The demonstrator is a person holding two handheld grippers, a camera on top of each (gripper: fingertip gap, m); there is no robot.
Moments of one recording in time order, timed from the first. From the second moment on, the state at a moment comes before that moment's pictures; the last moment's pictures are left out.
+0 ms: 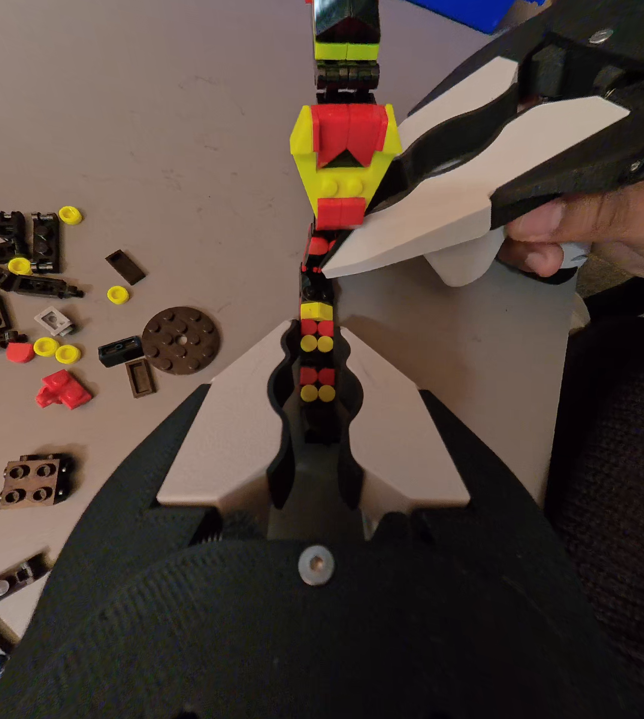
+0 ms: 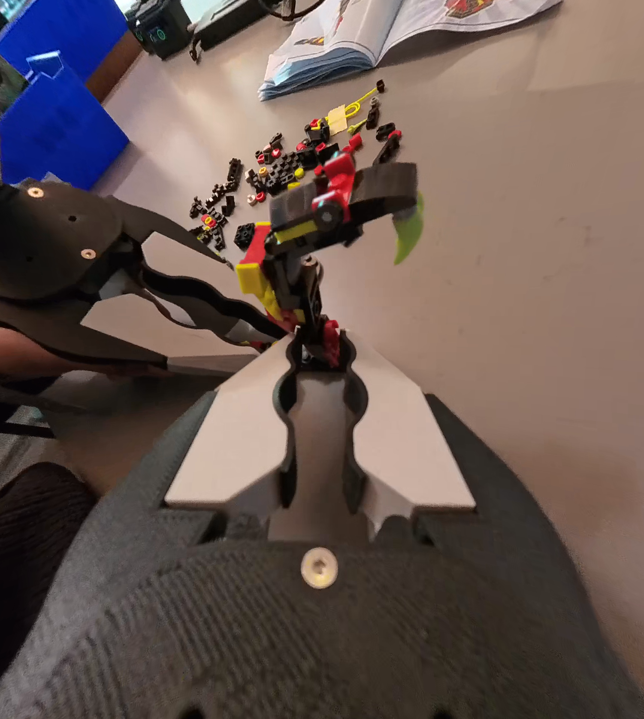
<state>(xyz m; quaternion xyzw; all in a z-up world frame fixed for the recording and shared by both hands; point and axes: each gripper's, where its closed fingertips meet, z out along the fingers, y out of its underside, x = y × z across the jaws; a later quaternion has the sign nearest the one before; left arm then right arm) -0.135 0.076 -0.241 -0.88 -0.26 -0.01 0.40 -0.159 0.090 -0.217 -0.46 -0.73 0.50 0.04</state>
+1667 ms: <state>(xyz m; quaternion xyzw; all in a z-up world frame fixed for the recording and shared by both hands) -0.133 0.078 -0.231 -0.87 -0.26 -0.04 0.41 -0.155 0.094 -0.210 -0.35 -0.81 0.42 0.19</state>
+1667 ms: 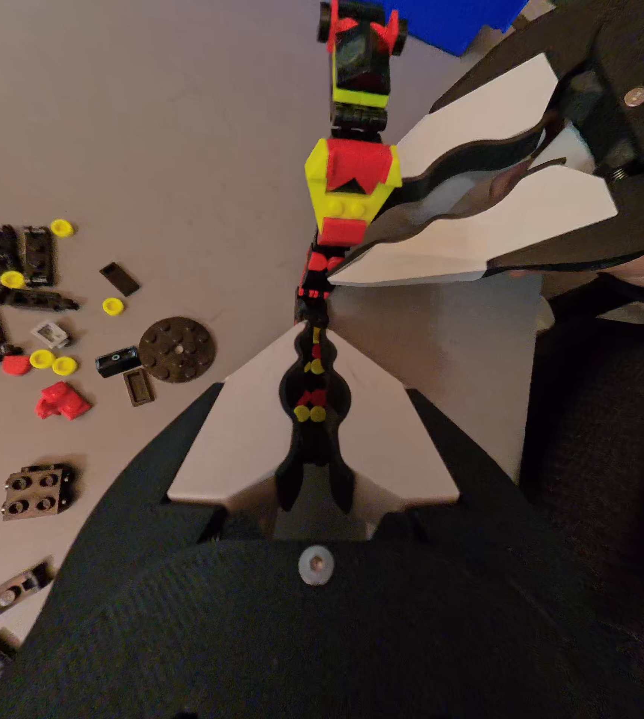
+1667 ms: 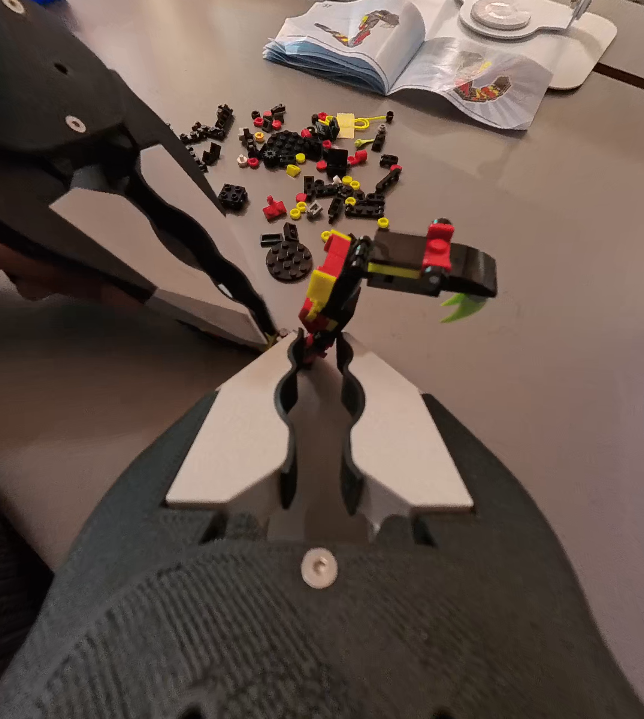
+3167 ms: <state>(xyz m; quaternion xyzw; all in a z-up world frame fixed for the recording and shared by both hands) -0.130 0.078 -0.232 -0.87 -0.26 -0.03 0.41 -0.154 0.094 -0.214 -0.43 -0.76 0.47 0.10</state>
